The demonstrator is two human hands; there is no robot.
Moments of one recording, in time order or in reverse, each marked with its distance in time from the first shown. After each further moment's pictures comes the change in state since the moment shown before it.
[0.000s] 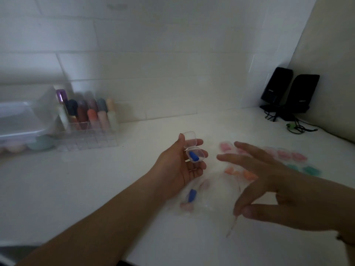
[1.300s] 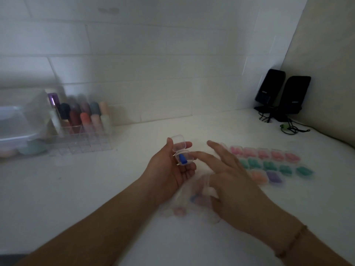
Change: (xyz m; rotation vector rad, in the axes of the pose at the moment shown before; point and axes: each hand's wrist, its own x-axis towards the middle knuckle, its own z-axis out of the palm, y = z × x) left_hand 0.004 -0.002 -0.002 -0.104 0.027 0.008; right_hand 0.053 -0.027 0.047 -0.177 0.289 0.155
